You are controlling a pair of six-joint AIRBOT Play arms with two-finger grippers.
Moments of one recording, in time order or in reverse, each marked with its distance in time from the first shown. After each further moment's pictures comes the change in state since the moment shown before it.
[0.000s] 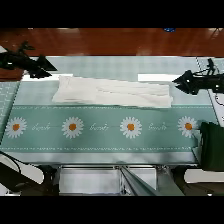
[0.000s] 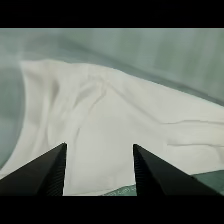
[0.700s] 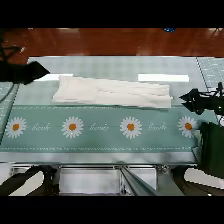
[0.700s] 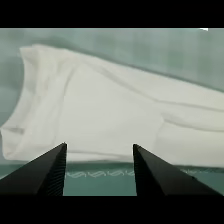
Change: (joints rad) left arm -0.195 0.740 -0.709 0.185 0.386 0.053; right arm -0.090 0.143 -0.374 0.039 -0.205 0.030
